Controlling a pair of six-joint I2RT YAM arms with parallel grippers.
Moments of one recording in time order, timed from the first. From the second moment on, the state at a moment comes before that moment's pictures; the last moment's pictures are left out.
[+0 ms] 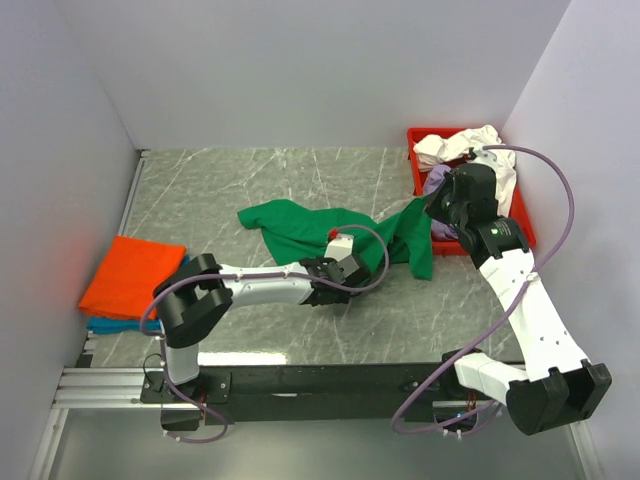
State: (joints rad) left arm -1.11 1.84 1.21 -0.45 -0.48 -0.83; right arm 0.21 1.10 1.17 -0.58 0.17 0.55
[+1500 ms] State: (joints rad) left arm -1.16 1.92 1.24 -0.46 -0.55 -0.85; right arm 0.17 1.12 1.16 -0.53 0.11 0.55
